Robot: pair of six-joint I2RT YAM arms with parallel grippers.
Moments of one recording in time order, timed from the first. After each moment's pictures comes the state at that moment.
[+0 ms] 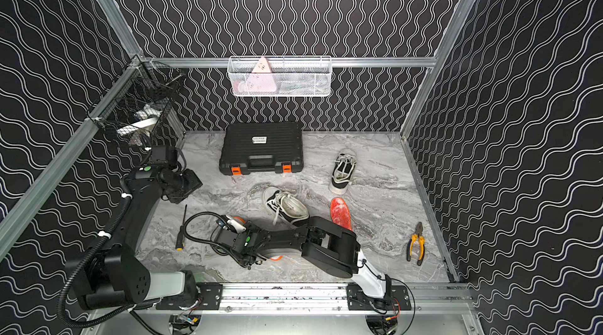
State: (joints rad) left arm 0.19 1.34 1.18 -0.97 0.05 -0.61; right arm 1.34 2.13 1.47 -0.37 0.67 0.19
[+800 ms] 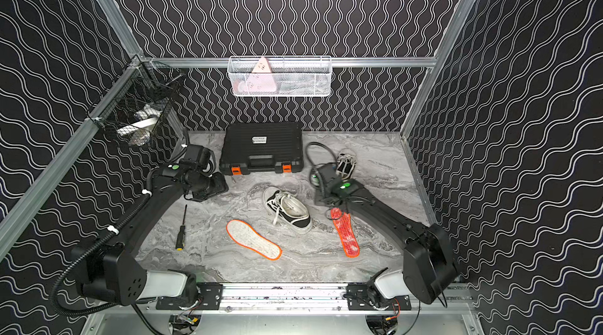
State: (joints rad) left arm -0.12 1.38 1.22 -0.99 0.05 -0.52; right arm 0.49 1.40 0.98 -0.73 0.25 0.59
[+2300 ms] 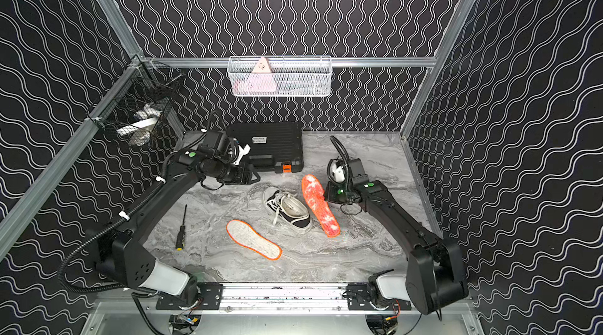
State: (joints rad) left arm -0.27 1.52 1.44 -0.95 0.48 -0.19; right arm 0.38 1.33 0.97 -0.55 -0.33 0.41
